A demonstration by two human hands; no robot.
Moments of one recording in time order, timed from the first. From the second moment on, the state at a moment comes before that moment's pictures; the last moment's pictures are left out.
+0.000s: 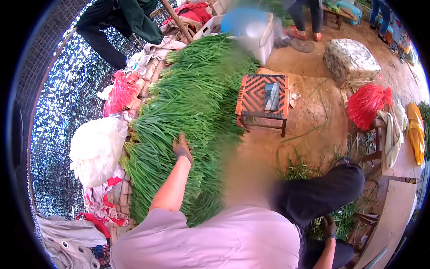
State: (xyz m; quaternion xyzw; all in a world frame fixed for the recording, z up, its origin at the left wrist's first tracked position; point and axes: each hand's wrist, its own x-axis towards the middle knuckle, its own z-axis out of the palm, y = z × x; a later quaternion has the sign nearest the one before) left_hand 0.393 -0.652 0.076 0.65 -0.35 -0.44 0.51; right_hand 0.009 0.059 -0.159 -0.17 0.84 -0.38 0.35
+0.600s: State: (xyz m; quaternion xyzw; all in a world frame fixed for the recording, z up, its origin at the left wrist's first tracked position) left_hand 0.384 -0.678 0.092 0.65 -0.24 -0.49 0.53; right_hand 0.025 0.024 -0.091 -0.10 0.81 -0.43 0.38
